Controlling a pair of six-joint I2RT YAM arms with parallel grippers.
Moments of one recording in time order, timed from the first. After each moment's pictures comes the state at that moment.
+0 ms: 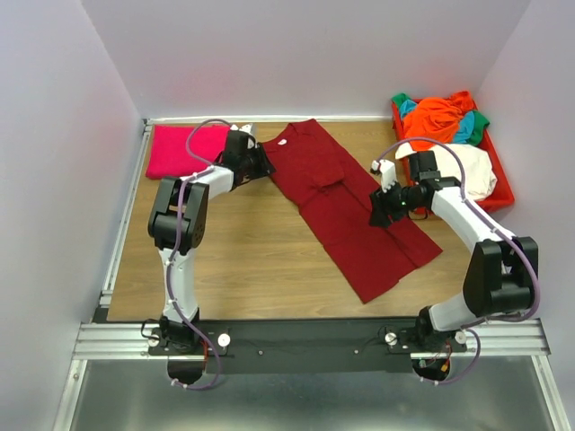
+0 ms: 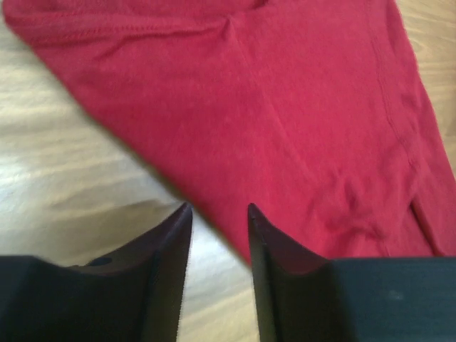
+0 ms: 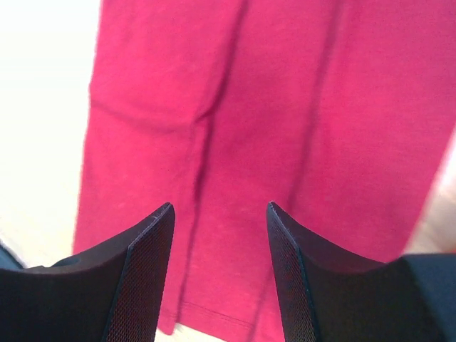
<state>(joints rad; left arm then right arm) -0.25 2.08 1.35 0.13 0.29 -0.51 0.11 1.50 1.06 -0.64 -0.52 -0.50</state>
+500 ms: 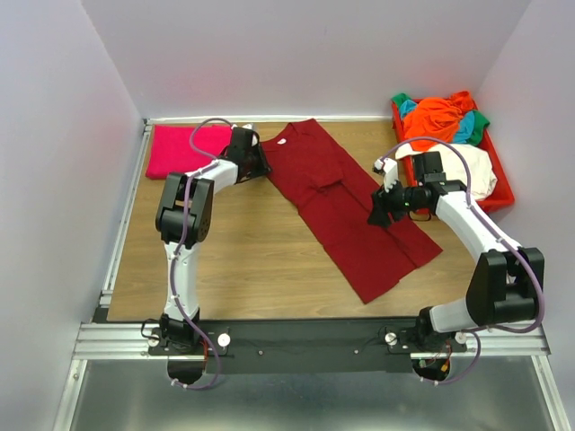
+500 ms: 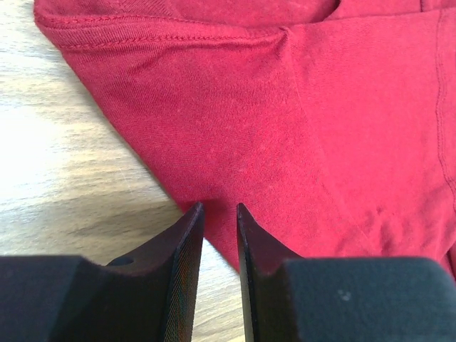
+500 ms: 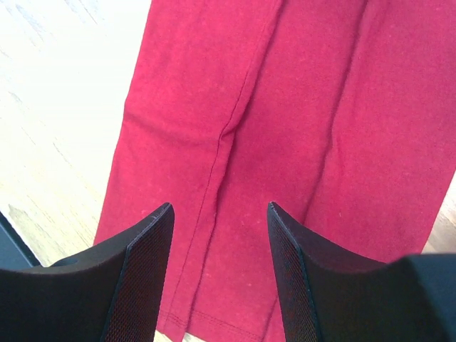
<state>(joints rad) -0.26 2.20 1.53 -0.04 0.18 -0.53 0.10 1.44 1.02 -0.62 -0.64 -0.52</state>
